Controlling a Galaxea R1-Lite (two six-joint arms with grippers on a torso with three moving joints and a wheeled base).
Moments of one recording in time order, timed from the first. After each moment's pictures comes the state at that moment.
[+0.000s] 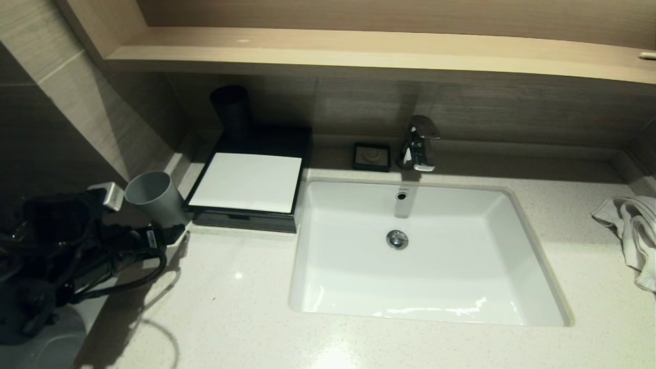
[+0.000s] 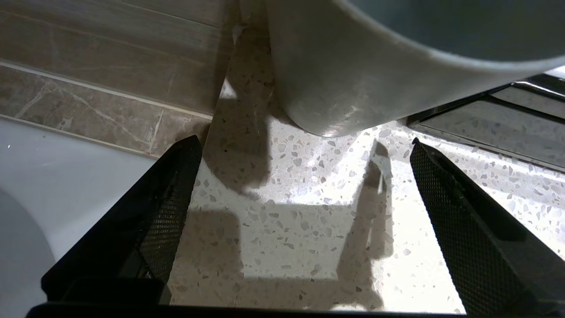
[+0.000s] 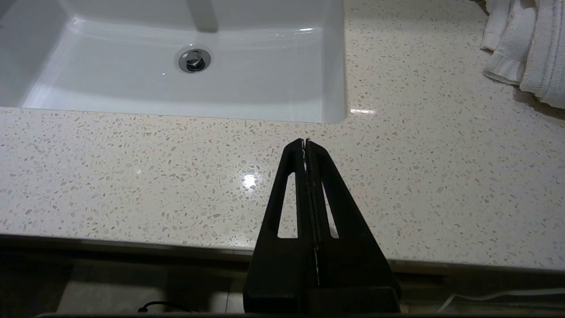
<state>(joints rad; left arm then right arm) 0.05 1.72 -0.53 -0.83 0.00 -0.13 0.00 0.00 0.00 0.00 0.00 0.00</state>
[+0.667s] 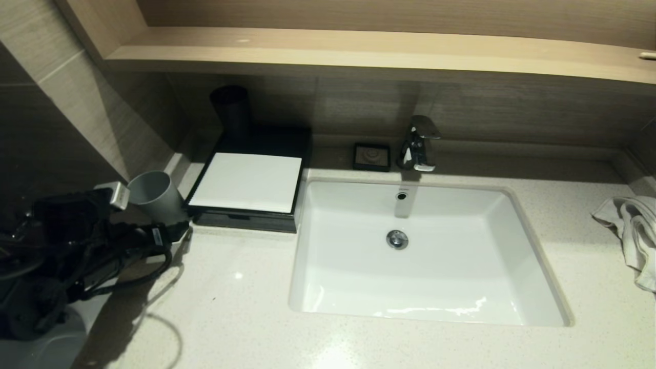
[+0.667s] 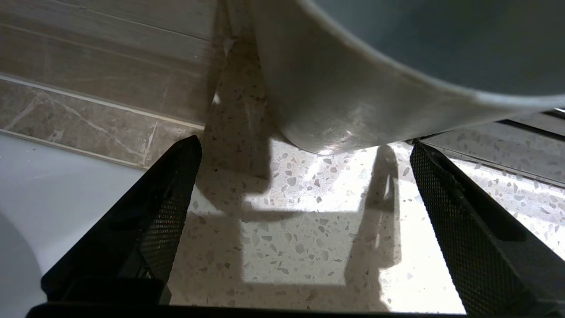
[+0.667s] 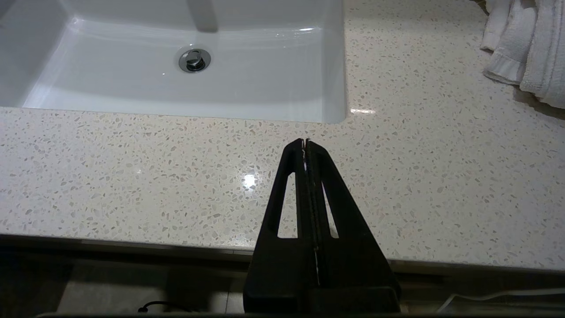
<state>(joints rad) 0.04 1.77 -0.54 -0.90 0.00 -0.13 0.00 0.00 0.00 0.00 0.00 0.00</state>
